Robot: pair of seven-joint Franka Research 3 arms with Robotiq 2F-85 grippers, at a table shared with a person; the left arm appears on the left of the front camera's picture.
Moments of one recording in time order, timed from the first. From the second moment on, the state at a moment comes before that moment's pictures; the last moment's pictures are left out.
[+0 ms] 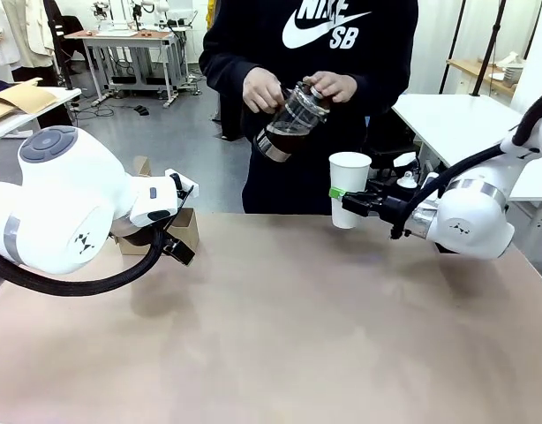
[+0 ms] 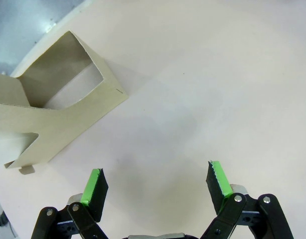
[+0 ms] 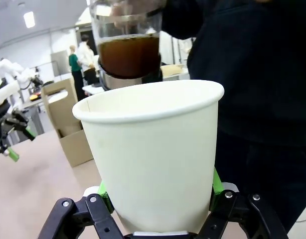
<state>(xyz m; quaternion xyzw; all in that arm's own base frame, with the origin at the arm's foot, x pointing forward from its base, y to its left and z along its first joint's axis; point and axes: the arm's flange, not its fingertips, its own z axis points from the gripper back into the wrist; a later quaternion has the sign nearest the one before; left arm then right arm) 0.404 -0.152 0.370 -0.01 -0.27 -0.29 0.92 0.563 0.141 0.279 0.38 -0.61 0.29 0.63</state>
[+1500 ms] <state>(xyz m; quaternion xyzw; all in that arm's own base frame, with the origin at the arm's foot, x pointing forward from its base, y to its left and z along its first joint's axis) 0.404 -0.152 0.370 -0.01 -0.27 -0.29 0.92 0.563 0.138 0.276 0.39 -0.61 0.30 0.62</state>
